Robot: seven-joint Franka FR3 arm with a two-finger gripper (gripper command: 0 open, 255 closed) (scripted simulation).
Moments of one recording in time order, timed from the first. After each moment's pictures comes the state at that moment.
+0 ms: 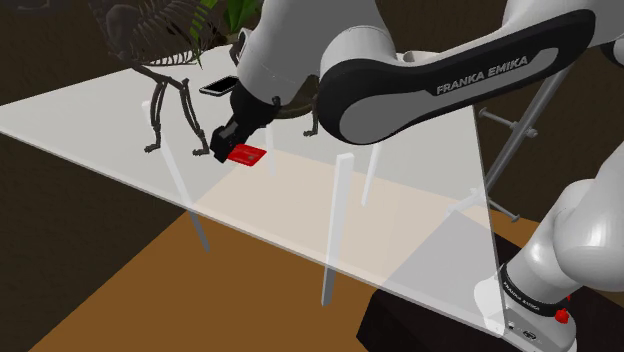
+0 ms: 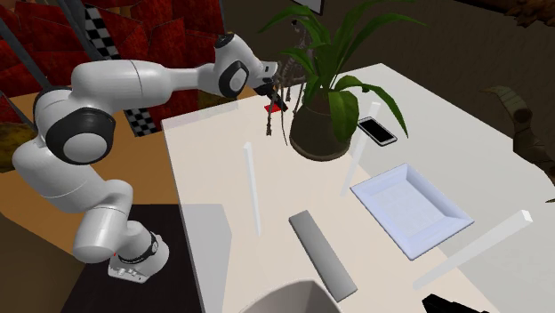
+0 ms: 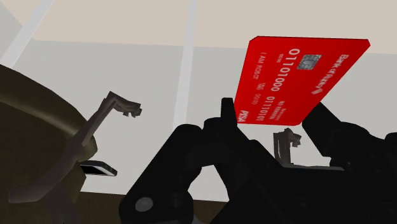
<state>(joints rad) 0.16 0.03 0.58 -1.88 -0.27 2.46 0.43</state>
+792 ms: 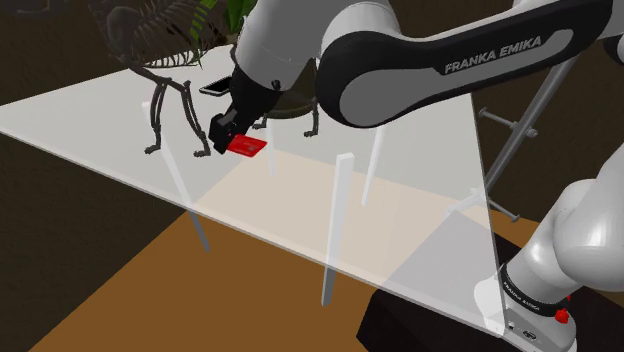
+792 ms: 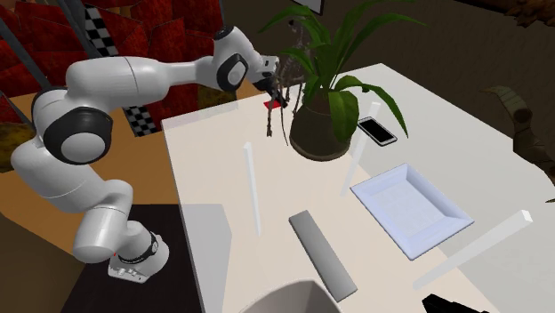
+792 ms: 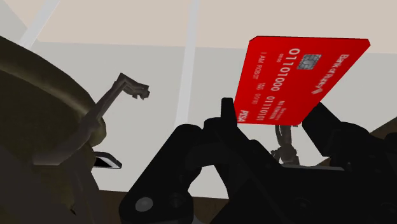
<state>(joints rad) 0.16 0.01 0.58 -1.84 -0.24 2.40 0.41</state>
